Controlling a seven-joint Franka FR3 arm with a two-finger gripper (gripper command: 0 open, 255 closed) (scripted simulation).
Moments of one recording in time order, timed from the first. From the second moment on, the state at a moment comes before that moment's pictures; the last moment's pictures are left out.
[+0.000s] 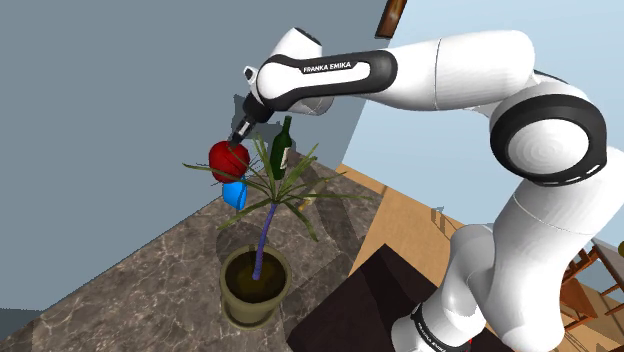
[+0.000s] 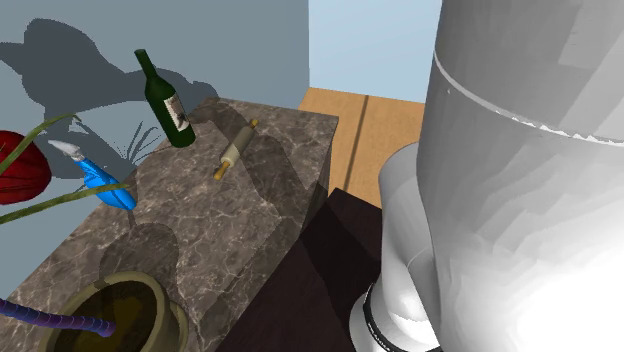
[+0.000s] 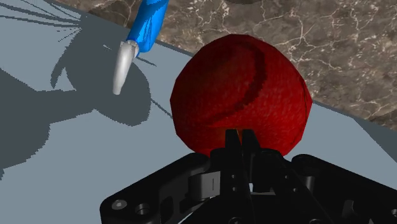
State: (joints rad) arm 0.74 0.21 -0.52 -1.87 0.37 2.42 -0.69
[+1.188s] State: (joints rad) arm 0.69 0.33 -0.46 -1.97 0.53 2.61 -0.83
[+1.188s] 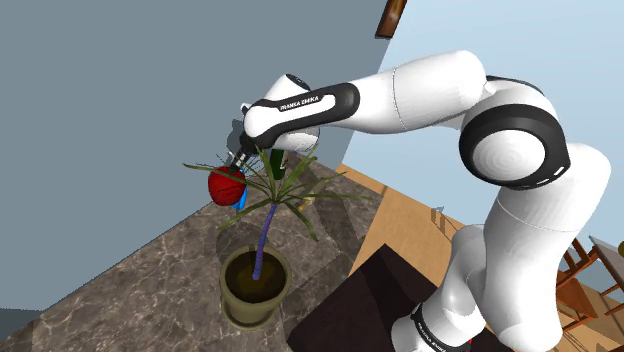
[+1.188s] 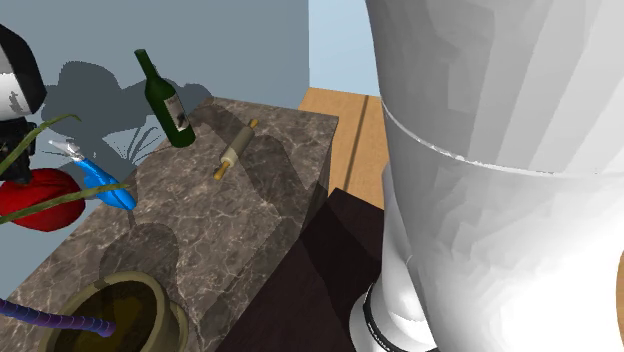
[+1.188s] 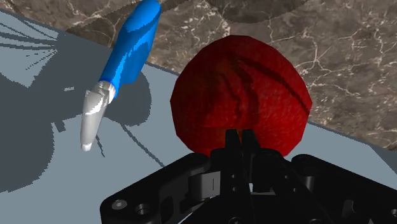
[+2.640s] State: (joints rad) arm 0.57 0.52 -0.29 -1.97 0.78 2.79 -1.05
